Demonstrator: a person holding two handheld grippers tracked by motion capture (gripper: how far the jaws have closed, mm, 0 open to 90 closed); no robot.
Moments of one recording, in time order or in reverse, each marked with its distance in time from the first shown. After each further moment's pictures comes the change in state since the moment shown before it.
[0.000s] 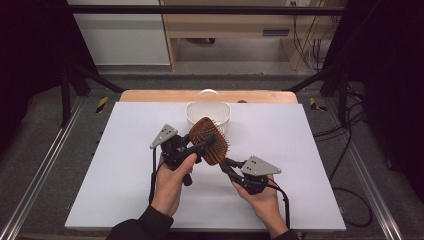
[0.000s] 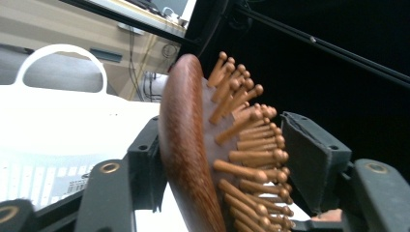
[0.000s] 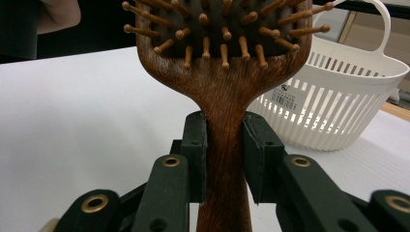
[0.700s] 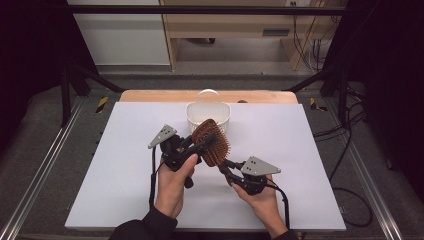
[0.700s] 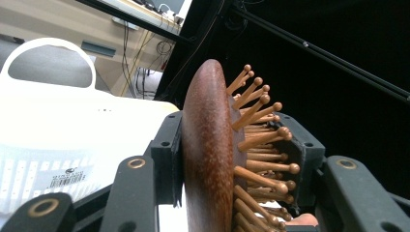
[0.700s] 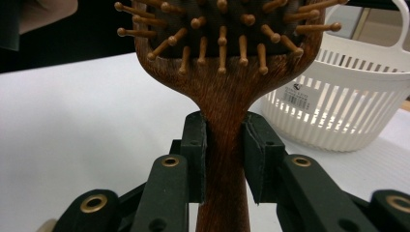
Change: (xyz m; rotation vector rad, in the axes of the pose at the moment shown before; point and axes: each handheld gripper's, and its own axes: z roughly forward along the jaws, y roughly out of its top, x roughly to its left) left arm -0.008 0.004 -0.004 0.010 -0.030 -0.047; right arm 0.000 -0.003 0.002 -0.012 0.041 0.033
